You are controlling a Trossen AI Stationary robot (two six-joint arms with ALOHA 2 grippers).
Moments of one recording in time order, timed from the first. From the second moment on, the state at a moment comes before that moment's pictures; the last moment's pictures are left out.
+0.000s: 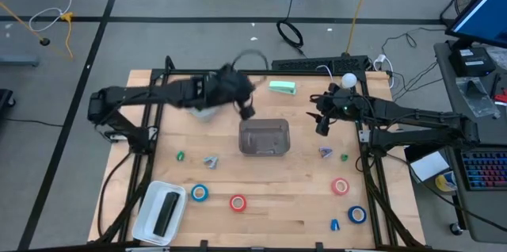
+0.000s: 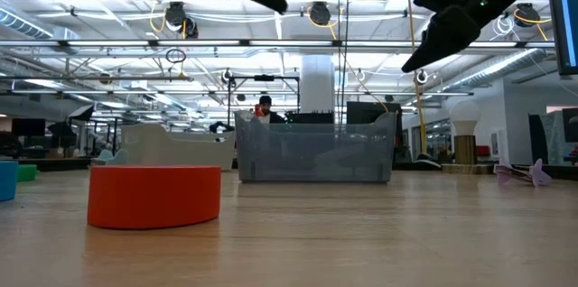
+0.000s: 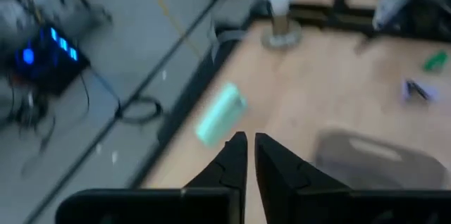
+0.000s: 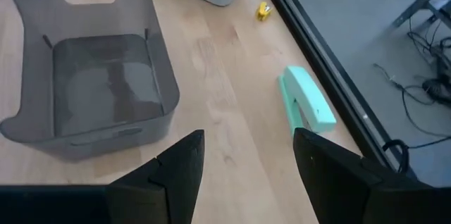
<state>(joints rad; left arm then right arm) 0.14 1.55 1.46 -0.46 -0.39 0.03 -0.27 0.85 0.65 -0.42 0.19 -0.14</state>
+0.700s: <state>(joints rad) 0.43 1.86 1.52 -0.08 -0.13 0.21 -0.30 0.85 0.65 -0.41 0.19 -0.06</state>
